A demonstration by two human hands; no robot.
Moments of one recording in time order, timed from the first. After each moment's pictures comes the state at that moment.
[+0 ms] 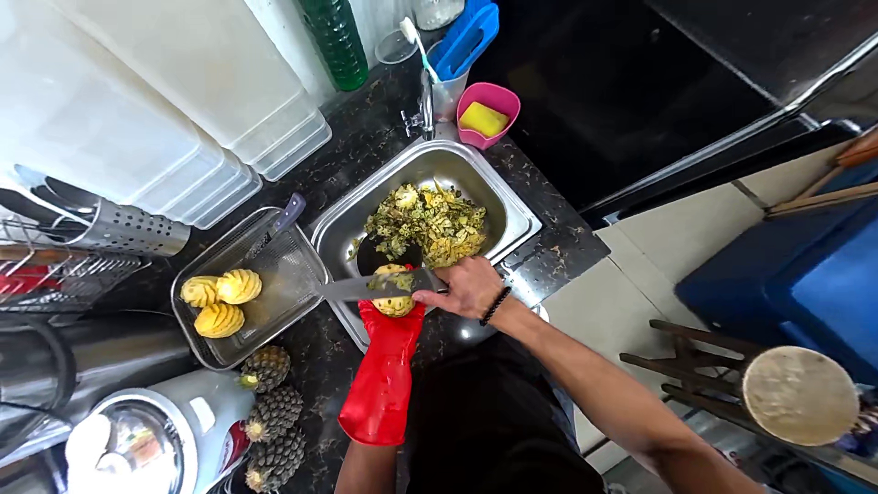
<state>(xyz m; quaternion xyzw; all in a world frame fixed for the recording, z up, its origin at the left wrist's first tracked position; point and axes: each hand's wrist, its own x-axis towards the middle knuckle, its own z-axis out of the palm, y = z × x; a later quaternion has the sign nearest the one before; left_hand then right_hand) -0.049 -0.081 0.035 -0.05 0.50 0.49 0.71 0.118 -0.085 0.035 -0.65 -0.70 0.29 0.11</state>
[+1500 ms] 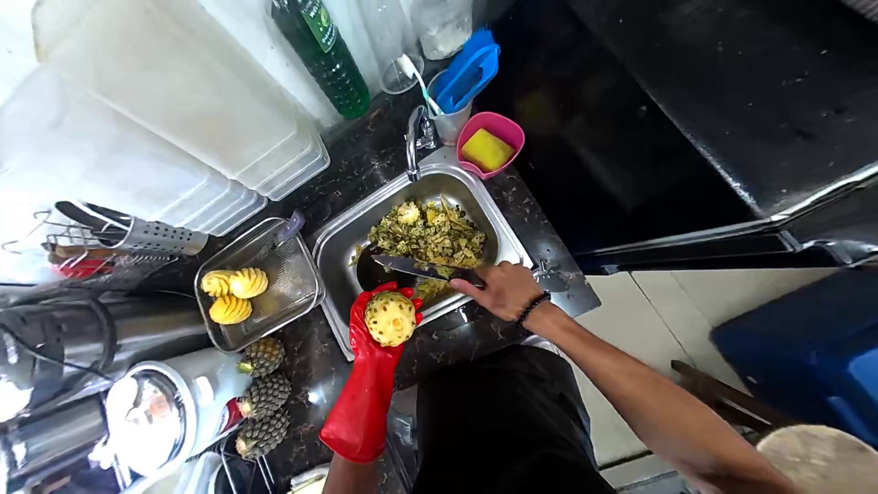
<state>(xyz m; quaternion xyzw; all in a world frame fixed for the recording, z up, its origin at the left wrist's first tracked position) -0.005 -0.073 0.035 0.07 0.47 0.50 0.73 0.254 -0.054 0.033 -0.66 -0.63 0.41 0.00</state>
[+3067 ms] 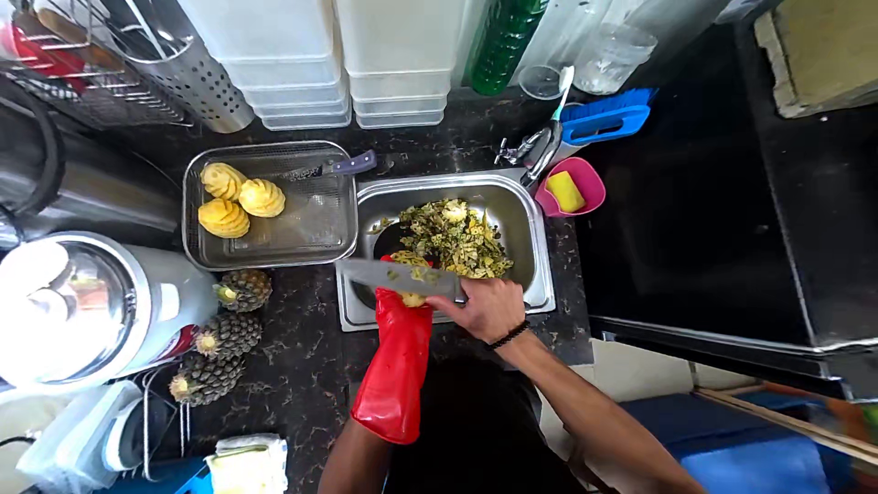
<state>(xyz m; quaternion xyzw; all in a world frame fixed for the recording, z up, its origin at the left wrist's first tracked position) -0.025 -0.073 0.051 -0.05 0.50 0.63 0.58 0.116 -0.040 0.050 -0.60 -0.79 0.14 0.07</state>
